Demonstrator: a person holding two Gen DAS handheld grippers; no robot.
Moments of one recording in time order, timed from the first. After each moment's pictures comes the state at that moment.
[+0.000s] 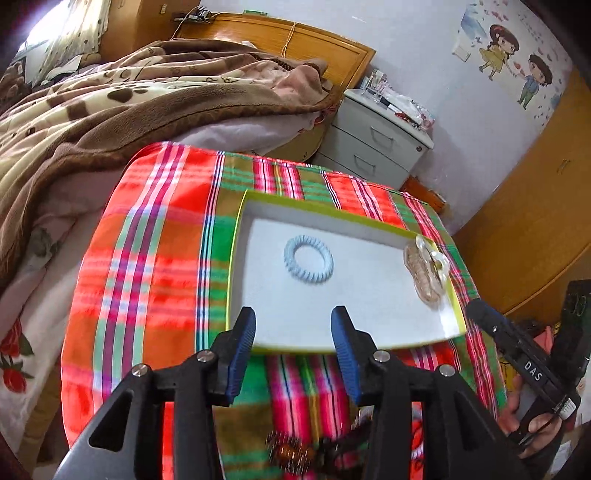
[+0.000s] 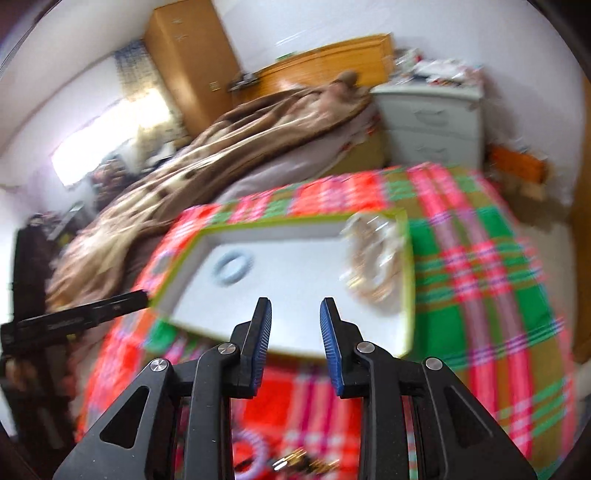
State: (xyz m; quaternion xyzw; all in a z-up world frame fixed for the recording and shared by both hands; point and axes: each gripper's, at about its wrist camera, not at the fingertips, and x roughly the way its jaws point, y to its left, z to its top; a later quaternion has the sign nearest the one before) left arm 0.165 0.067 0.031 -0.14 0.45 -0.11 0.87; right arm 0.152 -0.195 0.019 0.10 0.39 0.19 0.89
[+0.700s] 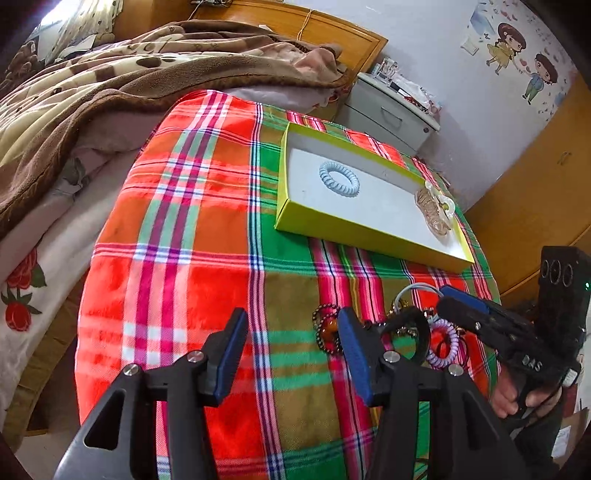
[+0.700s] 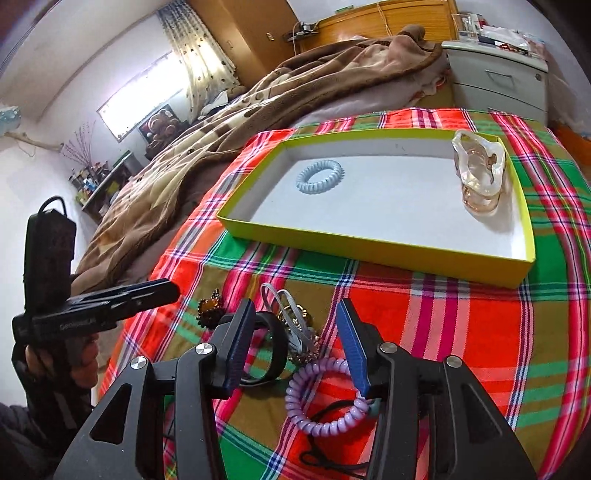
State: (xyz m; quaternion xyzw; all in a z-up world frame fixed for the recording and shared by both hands) left arm 0.088 0.096 0.000 -0.15 0.48 -0.10 0.86; right arm 0.123 -0.143 -0.018 0.08 0.45 0.29 0.84
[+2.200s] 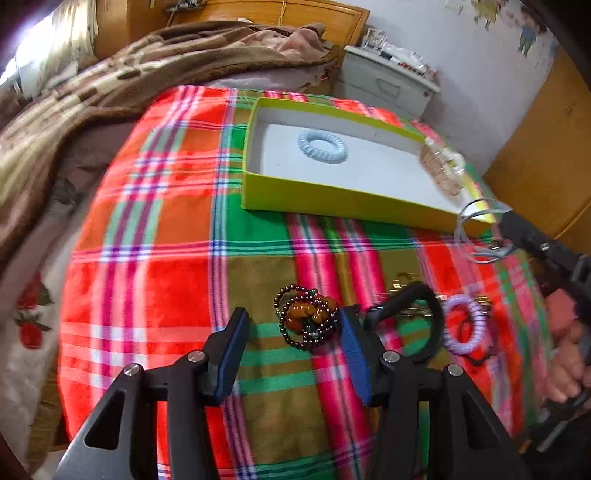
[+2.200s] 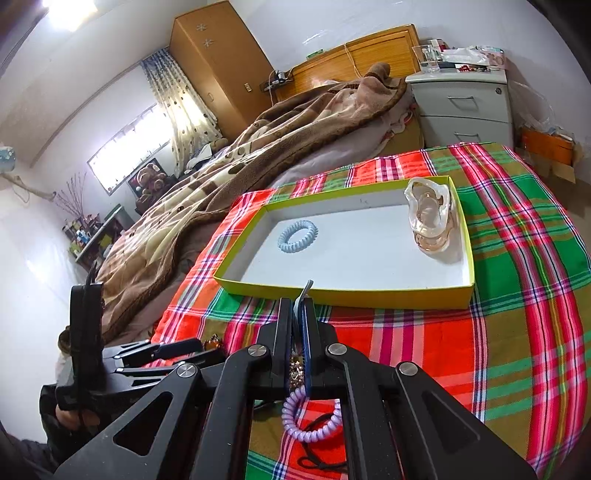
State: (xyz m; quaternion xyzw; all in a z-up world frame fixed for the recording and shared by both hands) left arm 0.093 0.048 -0.013 -0.06 0.50 -0.07 0.86; right arm 0.110 -0.174 0.016 0.13 0.38 0.24 0.88
